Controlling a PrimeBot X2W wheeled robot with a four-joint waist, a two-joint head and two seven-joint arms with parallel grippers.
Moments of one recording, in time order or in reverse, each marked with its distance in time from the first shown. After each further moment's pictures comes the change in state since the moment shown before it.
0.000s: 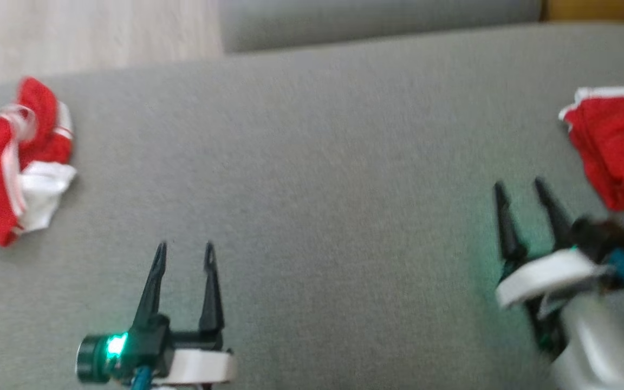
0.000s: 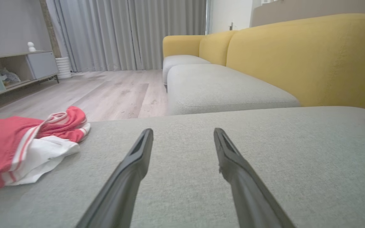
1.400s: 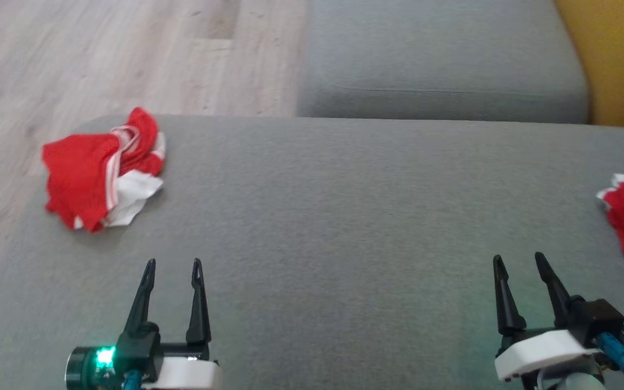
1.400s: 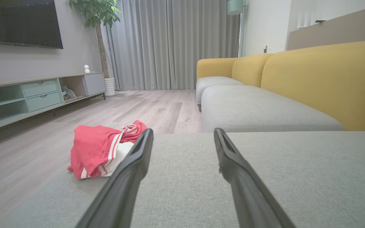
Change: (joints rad) left arm 0.024 -0.018 0.096 0.085 0.049 -0.080 0.000; right arm 0.299 0.143 -0.163 -0.188 -0.232 0.000 -0.002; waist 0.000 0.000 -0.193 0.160
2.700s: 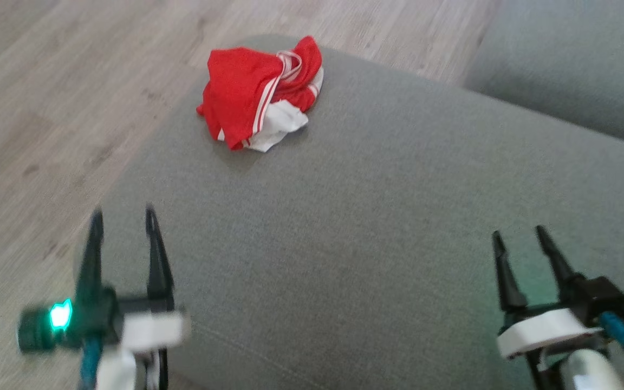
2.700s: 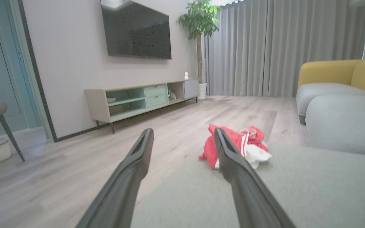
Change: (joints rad) left arm -0.075 0.015 0.098 -0.121 0.037 0.026 0.000; right arm -0.056 -0.017 0.011 -0.024 -0.044 0.000 0.000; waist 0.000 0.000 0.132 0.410
